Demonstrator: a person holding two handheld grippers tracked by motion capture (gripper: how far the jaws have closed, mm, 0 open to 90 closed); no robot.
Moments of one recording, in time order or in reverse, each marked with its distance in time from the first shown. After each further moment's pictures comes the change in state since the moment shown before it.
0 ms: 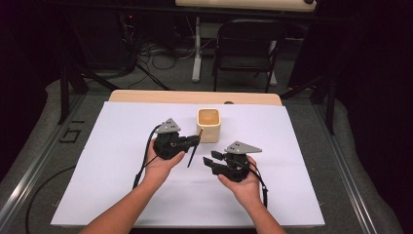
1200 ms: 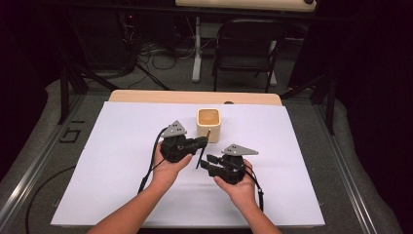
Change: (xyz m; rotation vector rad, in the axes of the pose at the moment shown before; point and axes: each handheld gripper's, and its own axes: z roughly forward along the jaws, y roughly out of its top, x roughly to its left) left arm -0.018 0.001 0.009 -0.063 -0.034 -0.003; right arm 0.007 -0.008 0.009 0.006 0.022 0.081
